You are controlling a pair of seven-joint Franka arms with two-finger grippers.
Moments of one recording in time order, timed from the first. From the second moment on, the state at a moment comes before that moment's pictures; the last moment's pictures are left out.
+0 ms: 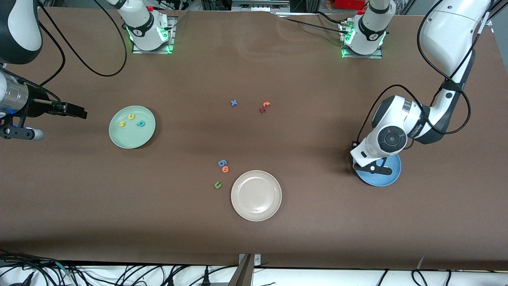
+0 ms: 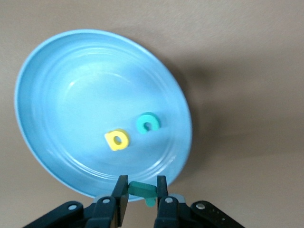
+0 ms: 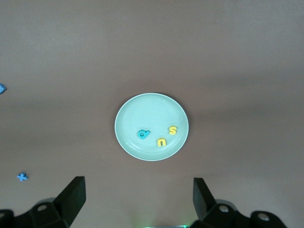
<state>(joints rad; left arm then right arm) 0.16 0.56 -0.39 -1.81 0.43 2.01 -0.24 0.02 0.19 -0.04 -1.54 0.02 1.54 0.10</state>
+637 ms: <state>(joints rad) 0.22 0.56 -0.39 -1.76 0.44 2.00 -0.14 0.02 0.19 -0.03 -1.54 0.00 1.54 0.10</state>
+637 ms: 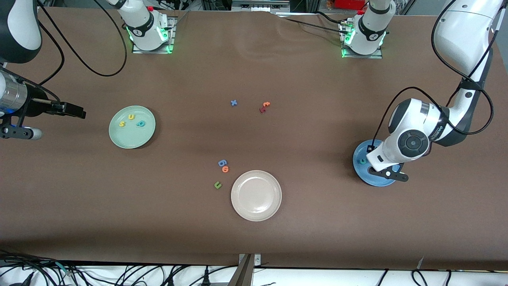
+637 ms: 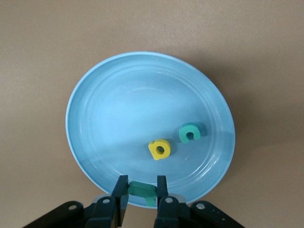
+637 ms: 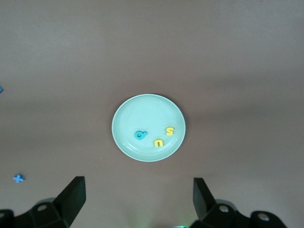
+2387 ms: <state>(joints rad) 0.22 0.30 -0.28 -1.72 0.22 1.81 -0.11 0.02 0.19 -0.02 -1.53 -0.01 1.54 0.12</state>
